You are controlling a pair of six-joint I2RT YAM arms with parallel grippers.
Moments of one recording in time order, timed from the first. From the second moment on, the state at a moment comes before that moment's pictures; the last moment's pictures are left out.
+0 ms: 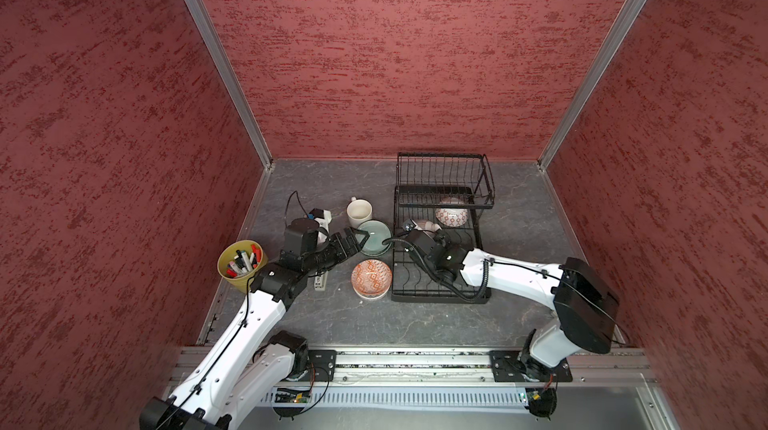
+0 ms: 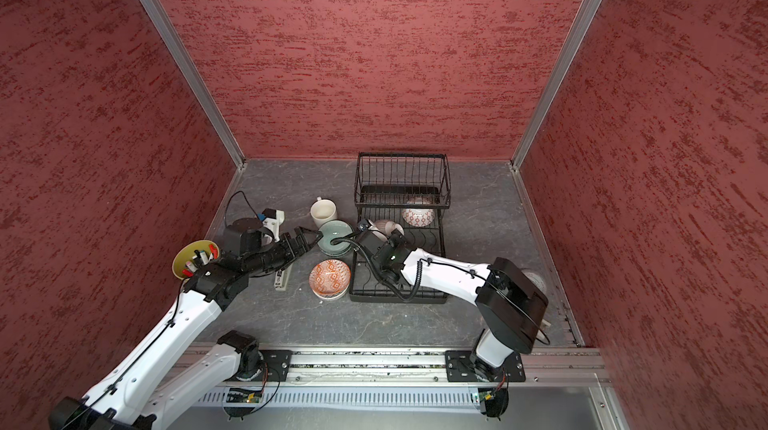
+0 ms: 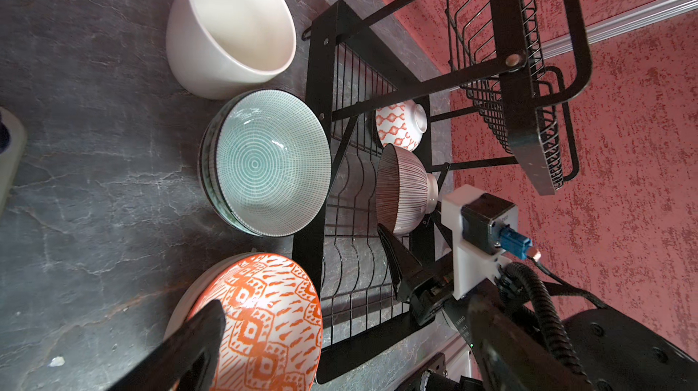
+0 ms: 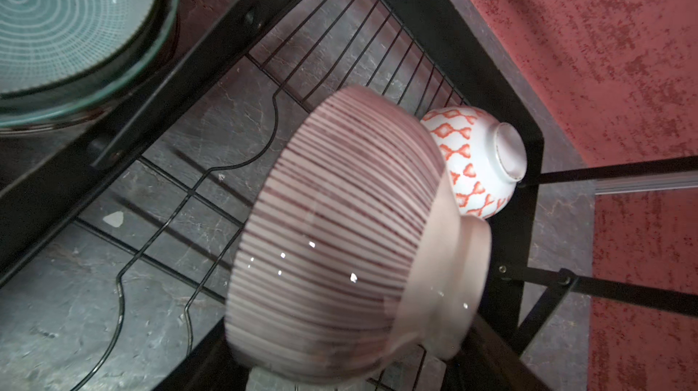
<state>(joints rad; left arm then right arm) -0.32 0.83 0.70 -0.46 0.36 -0.85 0.95 1.62 1.04 -0.42 0.65 0.03</state>
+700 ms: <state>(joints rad) -0.31 0.83 0.69 -0.46 0.37 -0.85 0.95 1.78 1.08 -0.17 0.84 -0.29</state>
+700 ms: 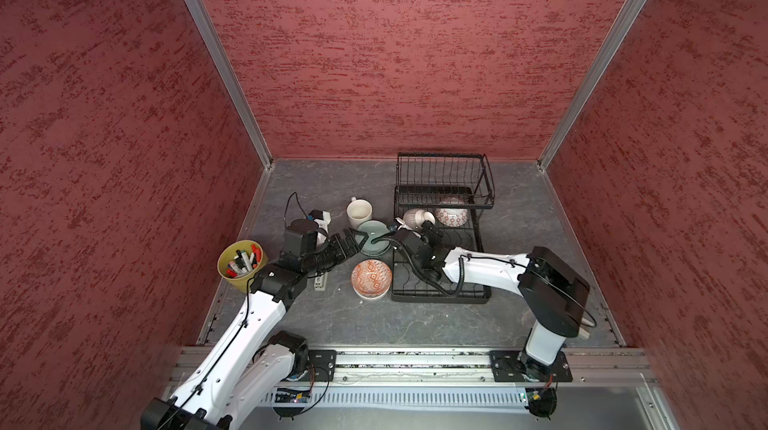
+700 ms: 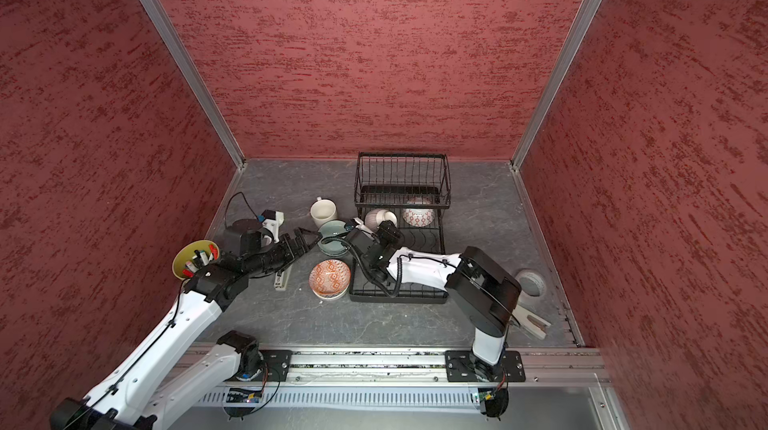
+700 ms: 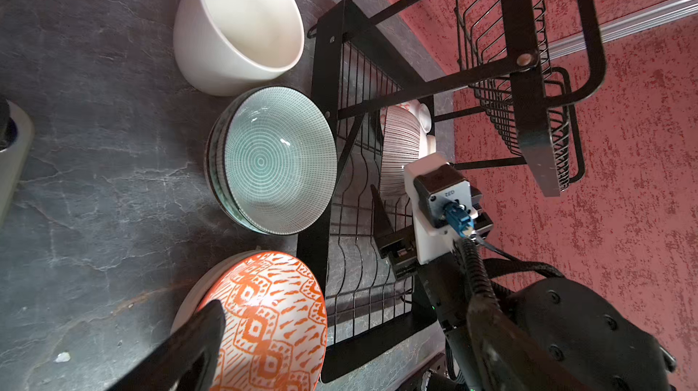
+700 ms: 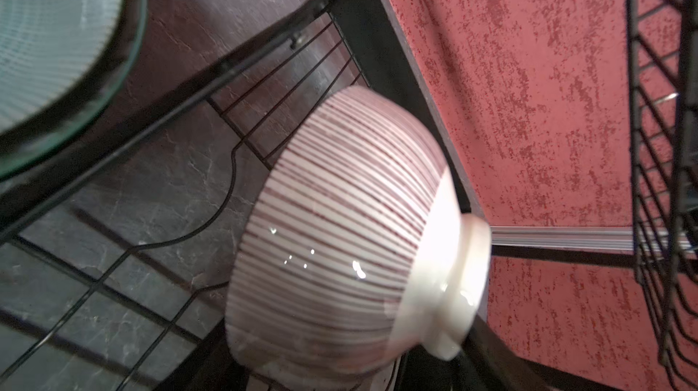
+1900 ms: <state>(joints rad) -0.30 0.83 0.68 -0.46 0.37 -0.85 0.79 2.00 1.13 0.20 0.88 -0.70</state>
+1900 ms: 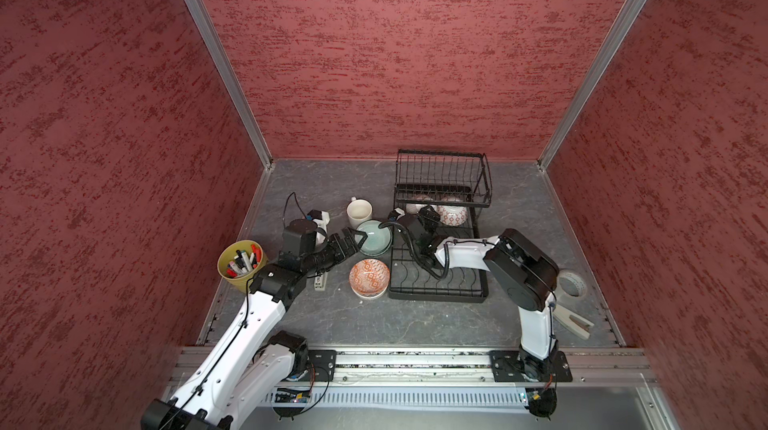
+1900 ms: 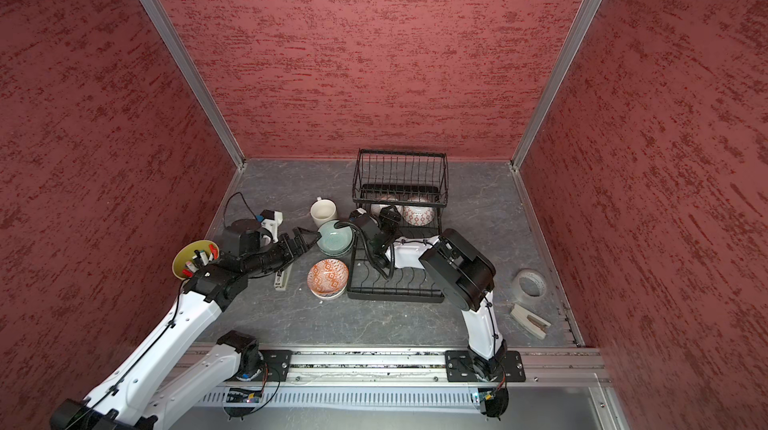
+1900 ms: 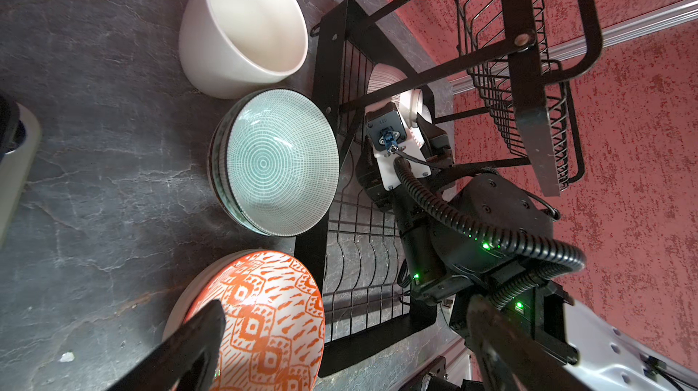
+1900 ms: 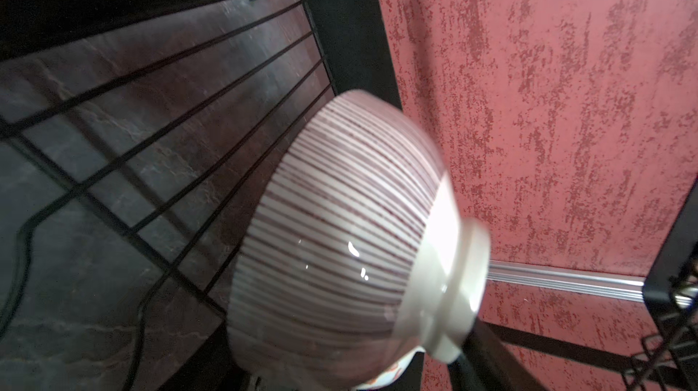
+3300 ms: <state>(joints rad) -0.29 0.82 0.68 -0.46 0.37 -0.85 0.78 2.03 1.11 0.33 0.87 -0.66</state>
